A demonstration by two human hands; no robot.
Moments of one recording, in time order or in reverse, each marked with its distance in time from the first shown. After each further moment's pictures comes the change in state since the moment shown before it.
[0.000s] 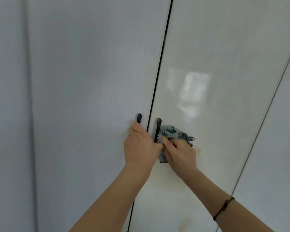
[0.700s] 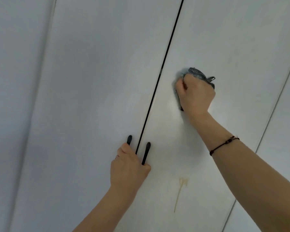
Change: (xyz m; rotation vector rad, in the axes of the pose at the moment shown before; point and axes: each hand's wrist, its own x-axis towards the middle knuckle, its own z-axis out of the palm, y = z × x) left_hand 0.003 0.004 0.011 0.046 0.208 -0.012; right_hand 0.266 0.079 -0.059 -0.154 0.417 0.157
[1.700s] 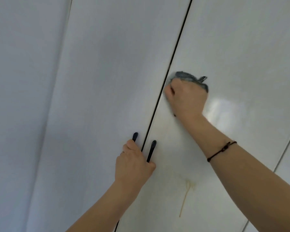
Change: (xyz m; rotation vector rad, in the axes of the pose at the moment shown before) left_hand -0.004 0.011 -0.005 0.007 -0.084 -0.130; right_hand -0.027 -0.031 0.021 -0.089 -0.064 -0.178
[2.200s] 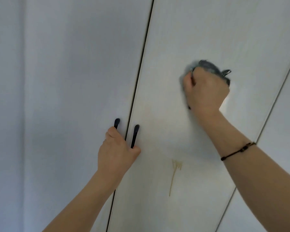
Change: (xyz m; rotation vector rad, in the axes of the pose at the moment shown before) left_hand -0.005 0.000 -0.006 -0.083 -0.045 -0.016; right_hand -0.048 0.088 -0.029 -0.030 0.096 0.214
